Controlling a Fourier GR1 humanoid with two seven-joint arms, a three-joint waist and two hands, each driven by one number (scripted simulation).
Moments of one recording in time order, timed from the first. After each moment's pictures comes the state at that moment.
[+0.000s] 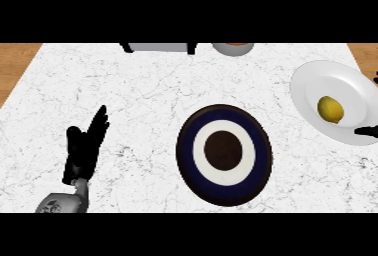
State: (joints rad) left arm -0.08 0.17 -0.10 -1.46 -0.01 0.20 0.23; right arm -0.73 -0.71 -0.44 -0.17 0.34 0.39 -0.79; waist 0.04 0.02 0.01
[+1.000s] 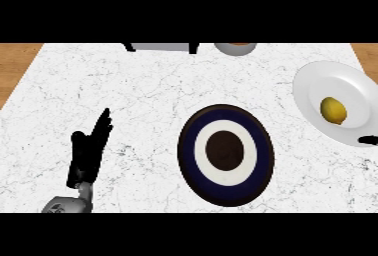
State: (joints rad) left arm -0.06 0.14 -0.11 -1.46 -0.03 0.20 0.22; right arm -0.69 -0.73 -0.43 -0.14 0.36 0.28 -0.83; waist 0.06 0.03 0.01
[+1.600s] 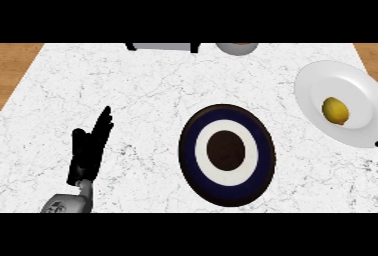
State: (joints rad) left arm -0.08 0.14 -0.10 -1.46 -0.04 0.19 0.22; right arm -0.66 -0.79 -0.45 -0.12 0.35 0.27 -0.84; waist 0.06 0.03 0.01
